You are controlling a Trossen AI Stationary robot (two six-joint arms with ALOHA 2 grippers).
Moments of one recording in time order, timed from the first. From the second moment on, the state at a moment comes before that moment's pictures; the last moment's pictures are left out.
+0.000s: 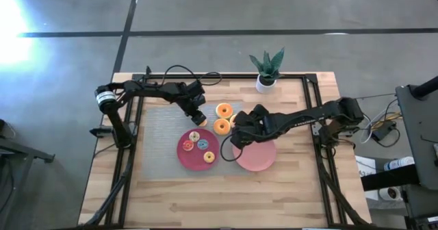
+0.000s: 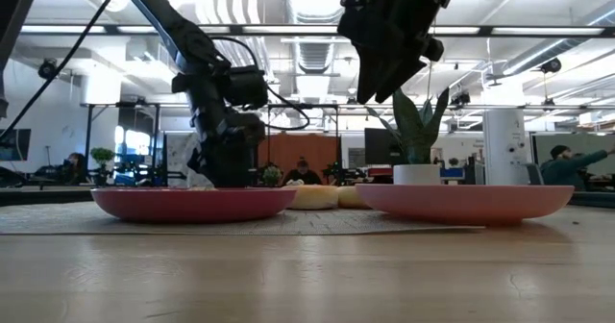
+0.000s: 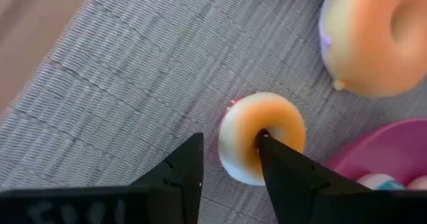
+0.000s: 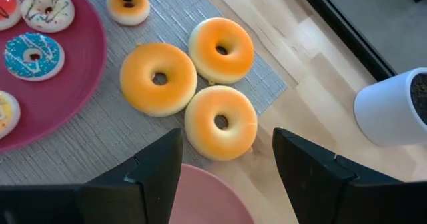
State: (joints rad) left arm 0.50 1.72 0.99 -0.49 0.30 -0.22; right arm 0.15 1.72 1.36 -0.88 0.61 0.70
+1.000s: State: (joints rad) left arm 0.42 1.27 0.94 -0.51 0.24 -0.17; right arm 0.00 1.72 1.36 -0.51 0.18 0.67
